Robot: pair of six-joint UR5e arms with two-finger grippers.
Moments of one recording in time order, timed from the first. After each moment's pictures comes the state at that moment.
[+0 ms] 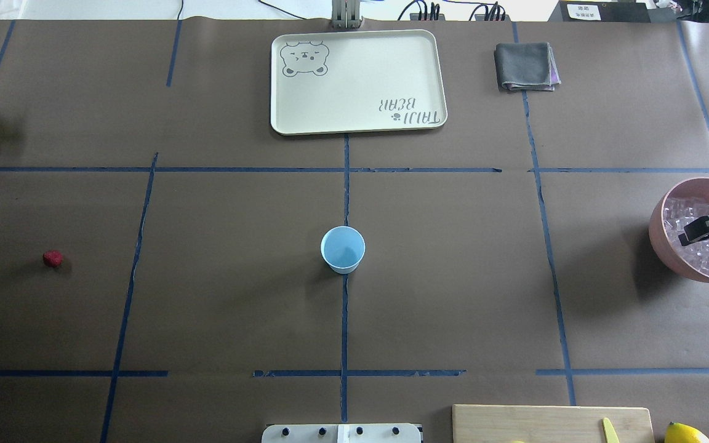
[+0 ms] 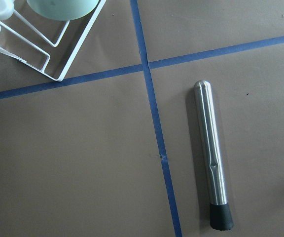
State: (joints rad) left arm -1.54 -1.52 -1.64 -1.54 -2.37 0.18; right arm 1.07 -1.75 1.77 -1.11 2.25 0.58
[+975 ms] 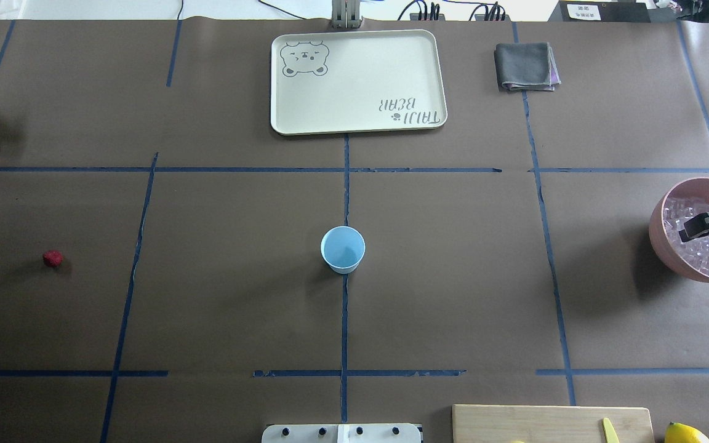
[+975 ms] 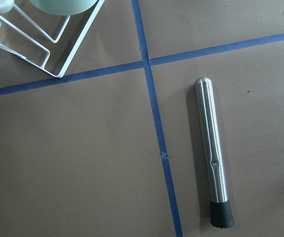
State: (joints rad) left arm -1.54 -1.52 -1.64 -1.54 -2.37 0.18; right arm 1.07 -1.75 1.76 -1.11 2.22 0.58
